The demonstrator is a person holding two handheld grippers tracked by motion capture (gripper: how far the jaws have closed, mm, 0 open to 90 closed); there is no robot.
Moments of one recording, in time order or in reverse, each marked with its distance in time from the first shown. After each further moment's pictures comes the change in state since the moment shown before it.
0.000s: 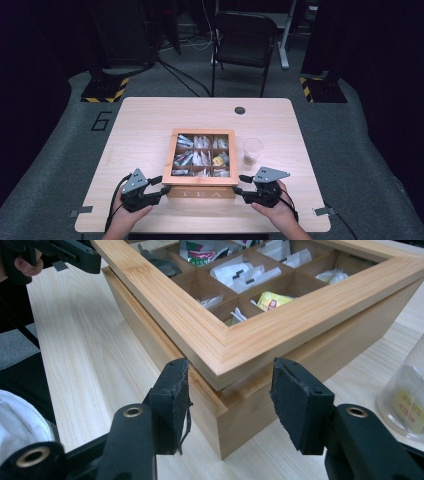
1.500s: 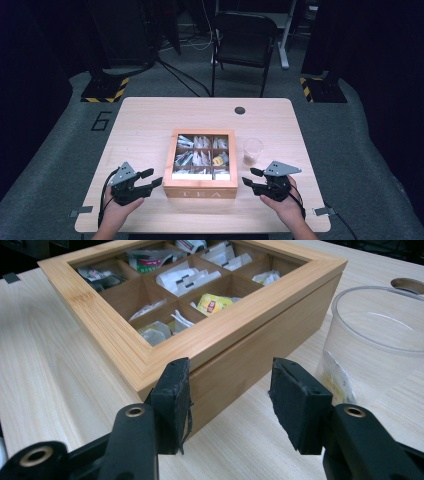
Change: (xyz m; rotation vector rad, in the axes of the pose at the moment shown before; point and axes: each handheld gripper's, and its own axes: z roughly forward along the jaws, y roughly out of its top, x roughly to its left) left arm 0.030 0.002 -0.013 -0.024 0.046 -0.053; right arm -0.025 -0.003 -0.015 -0.025 -0.112 0.045
